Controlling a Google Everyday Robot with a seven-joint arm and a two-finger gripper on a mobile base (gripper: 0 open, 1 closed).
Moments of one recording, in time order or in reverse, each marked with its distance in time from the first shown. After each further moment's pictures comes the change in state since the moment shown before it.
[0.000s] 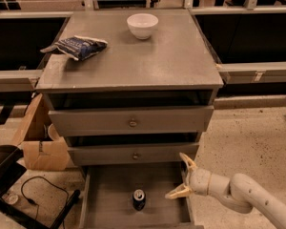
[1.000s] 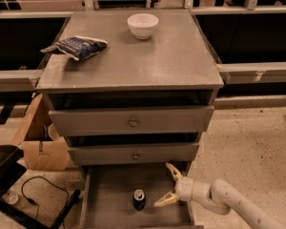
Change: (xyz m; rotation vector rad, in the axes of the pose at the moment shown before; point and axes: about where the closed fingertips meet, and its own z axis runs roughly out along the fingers) arm 0.085 0.021 0.065 -0.074 -0.032 0.011
